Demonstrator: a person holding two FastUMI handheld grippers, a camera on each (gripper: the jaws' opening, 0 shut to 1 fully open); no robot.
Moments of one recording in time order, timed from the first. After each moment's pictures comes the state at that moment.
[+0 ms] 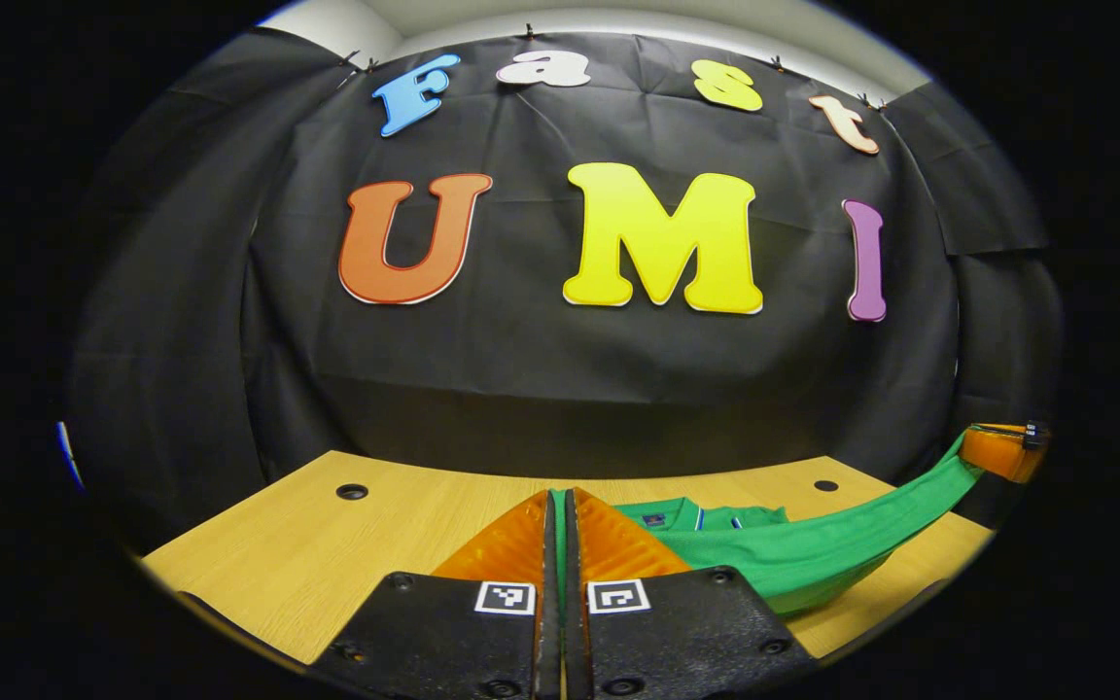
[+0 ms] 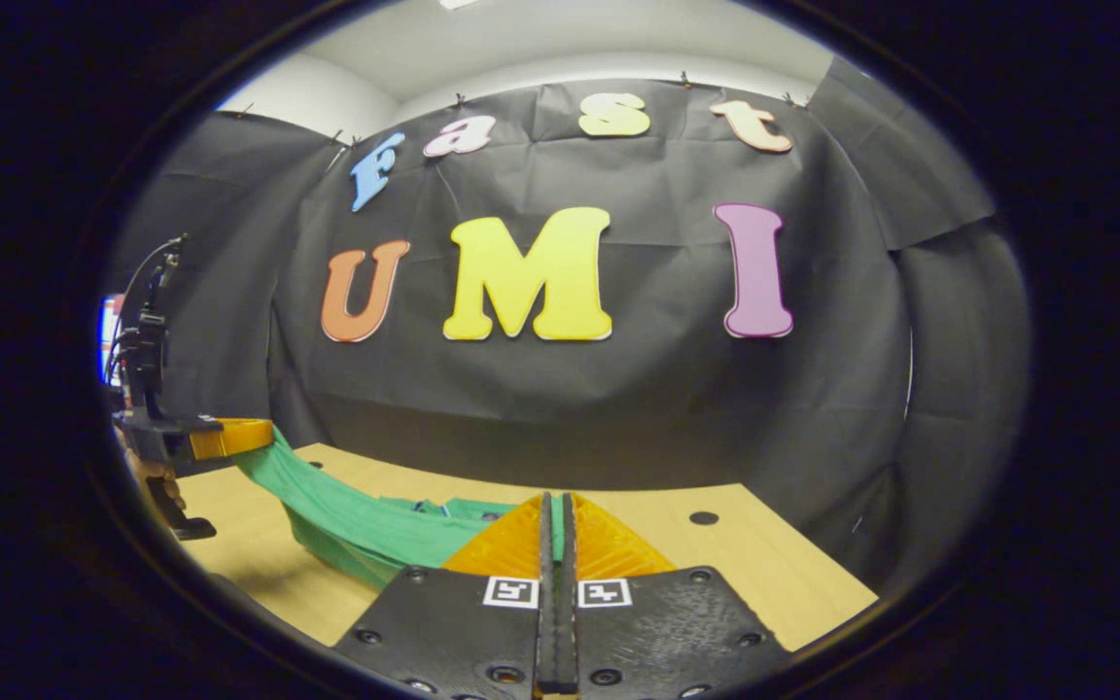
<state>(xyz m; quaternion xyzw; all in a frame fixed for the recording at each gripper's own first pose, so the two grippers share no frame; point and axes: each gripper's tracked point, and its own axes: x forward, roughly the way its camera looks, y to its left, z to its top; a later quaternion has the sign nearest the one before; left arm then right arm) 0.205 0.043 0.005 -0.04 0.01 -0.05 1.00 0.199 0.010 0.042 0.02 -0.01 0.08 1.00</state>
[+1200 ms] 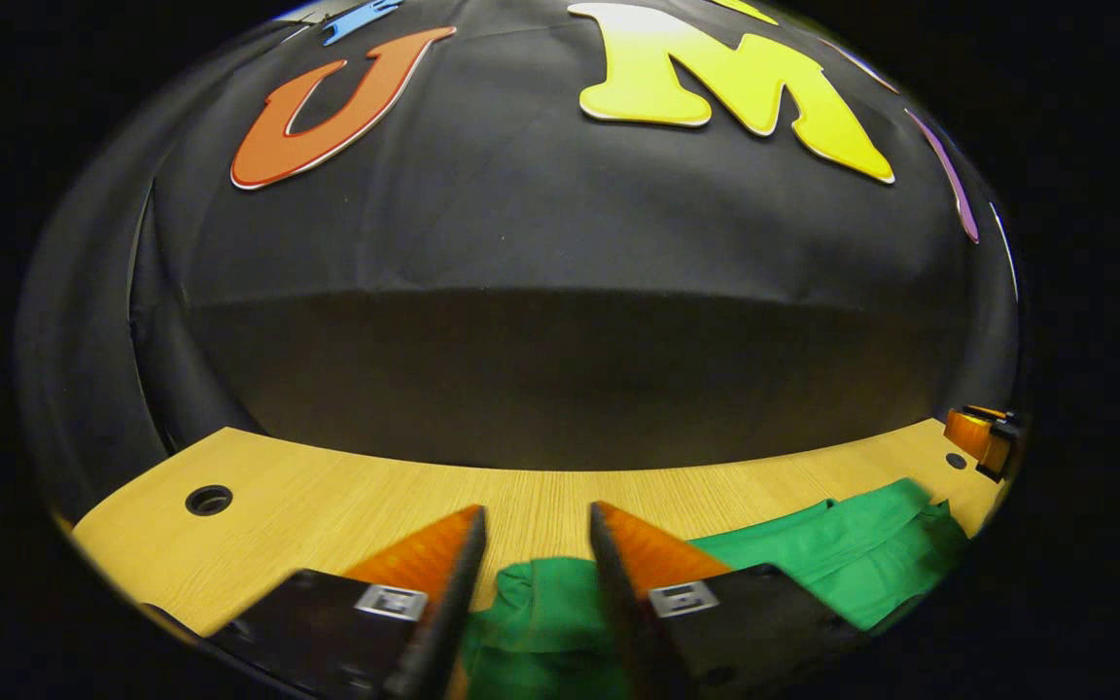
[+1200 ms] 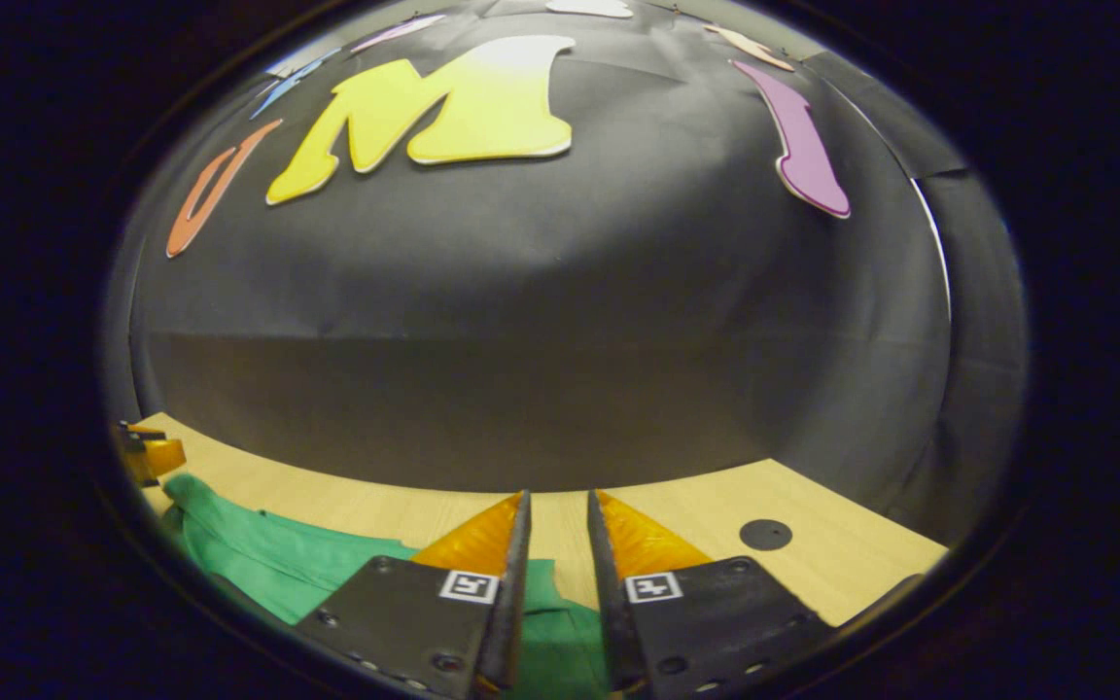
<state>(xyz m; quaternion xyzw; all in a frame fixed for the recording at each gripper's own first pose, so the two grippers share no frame) 0.460 0.050 -0.147 -0.02 0.12 -0.01 0.99 0.507 0.014 -0.091 0.04 0.08 -0.04 1.00</state>
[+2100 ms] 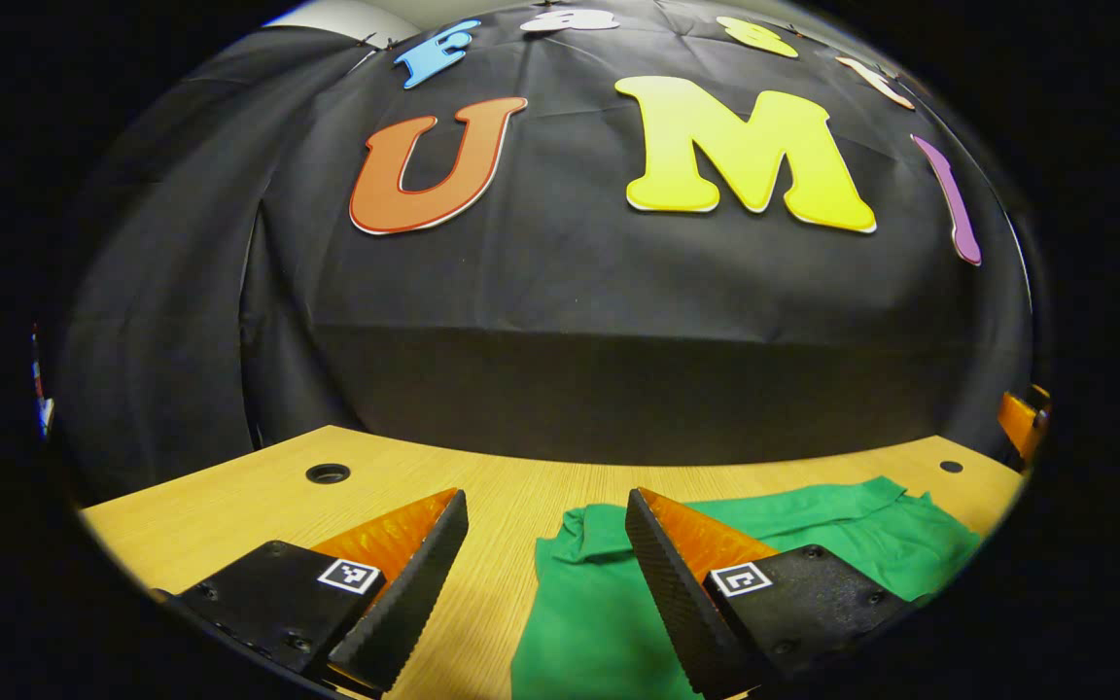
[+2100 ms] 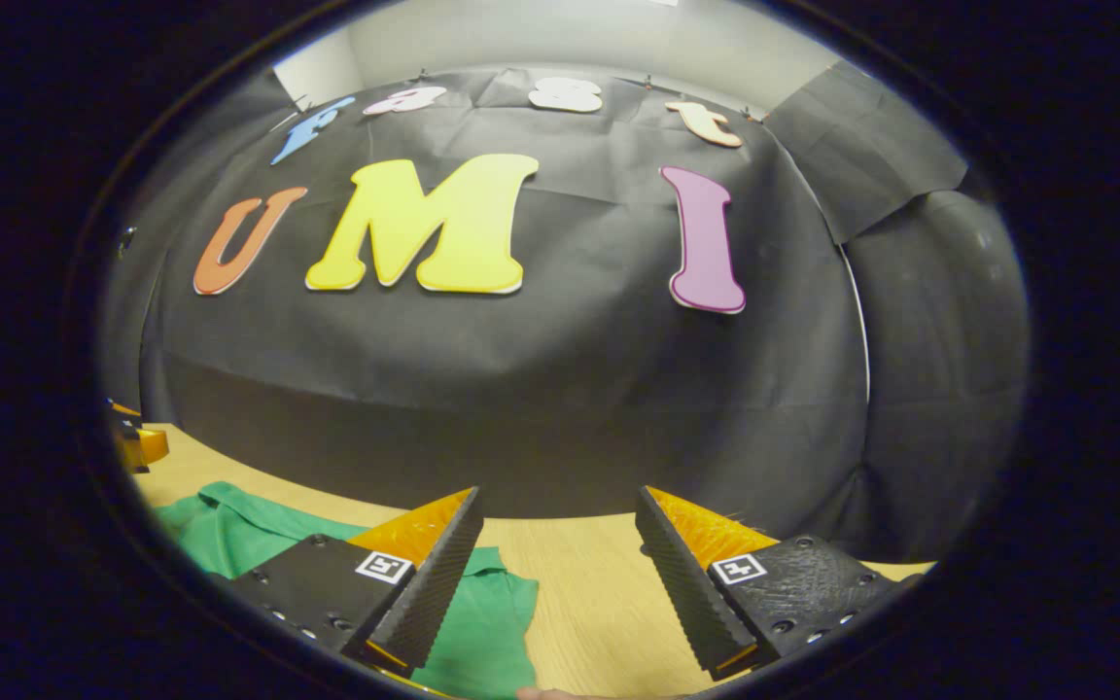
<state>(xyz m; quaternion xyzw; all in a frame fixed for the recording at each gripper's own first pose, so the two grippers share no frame) 0.328 0.073 -0.124 -0.01 0.03 0.05 1.00 0.348 -0.023 -0.047 0.00 -0.07 -0.08 0.99</state>
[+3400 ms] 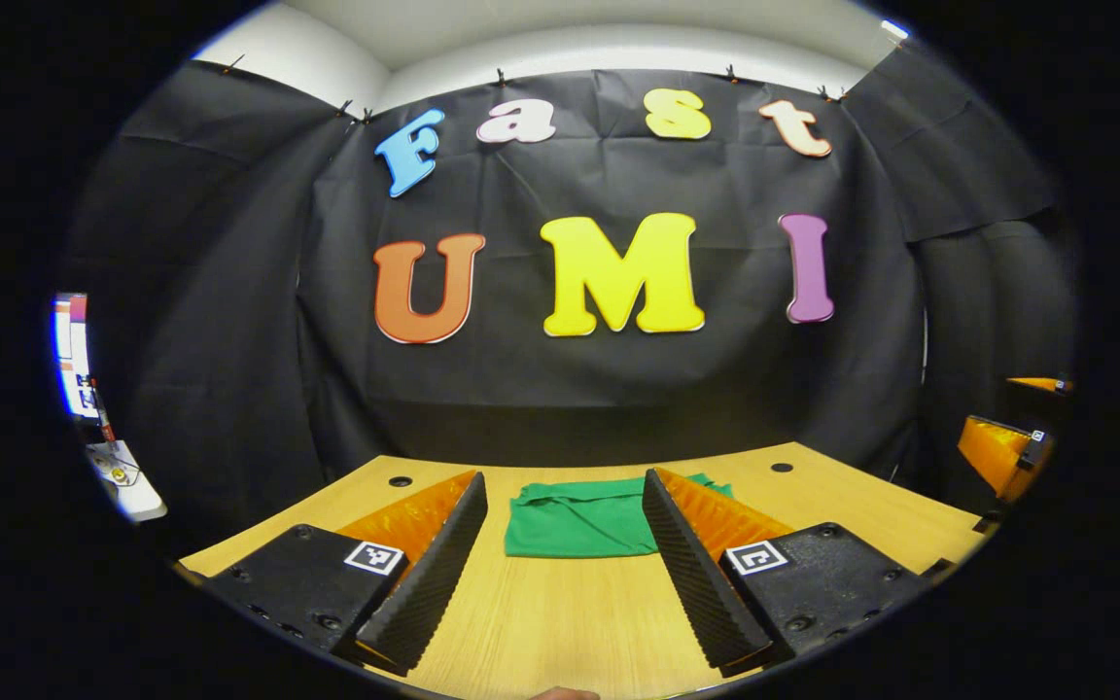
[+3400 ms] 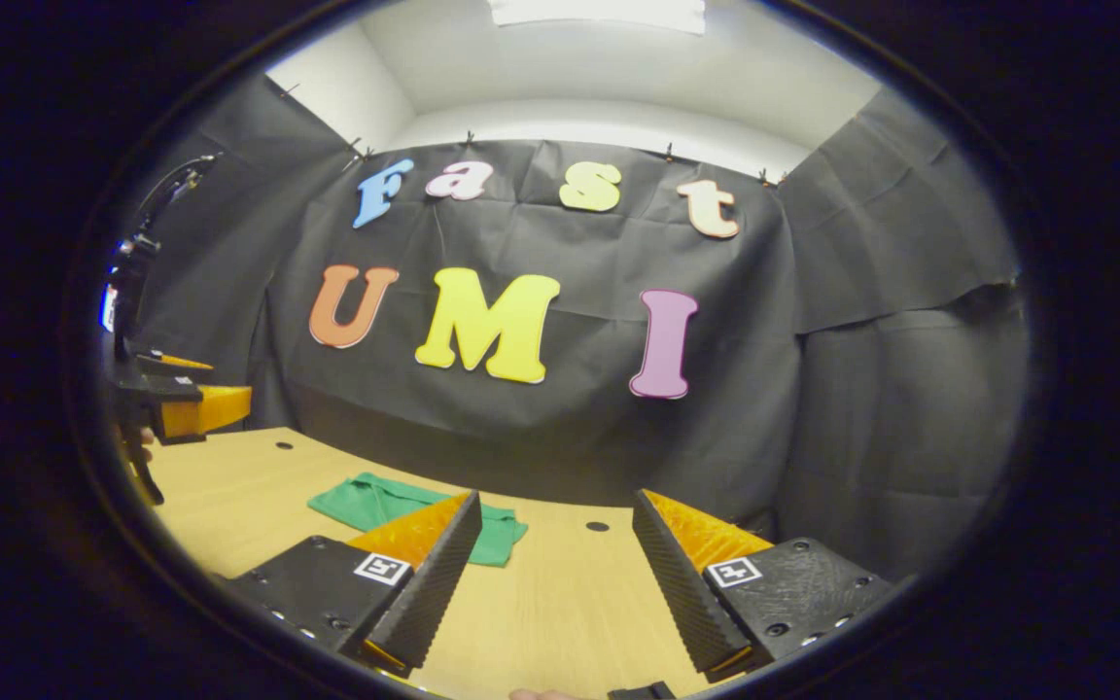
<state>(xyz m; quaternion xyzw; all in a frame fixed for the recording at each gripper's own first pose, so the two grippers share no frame) -0.013 -0.024 0.043 0.00 -0.05 -0.03 1.00 -0.012 -0.071 0.070 -0.03 -0.06 0.00 1.00</state>
